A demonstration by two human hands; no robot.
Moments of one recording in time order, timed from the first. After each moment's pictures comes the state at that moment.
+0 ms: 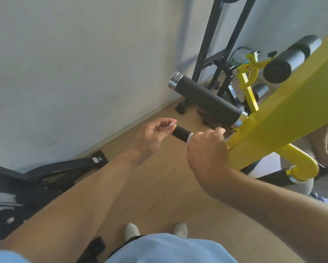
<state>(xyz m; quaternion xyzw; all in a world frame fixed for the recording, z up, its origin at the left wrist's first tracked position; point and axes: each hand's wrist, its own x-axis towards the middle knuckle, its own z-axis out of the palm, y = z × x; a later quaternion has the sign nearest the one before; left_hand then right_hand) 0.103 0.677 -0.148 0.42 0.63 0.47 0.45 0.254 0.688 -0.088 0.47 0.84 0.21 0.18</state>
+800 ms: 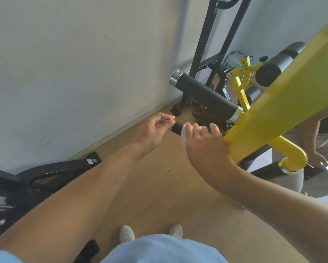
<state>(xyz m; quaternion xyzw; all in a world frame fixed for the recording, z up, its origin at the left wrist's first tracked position) 0.107 0.687 -0.141 0.45 0.66 0.45 0.41 0.272 0.693 -0.092 0.42 0.88 0.17 0.13</state>
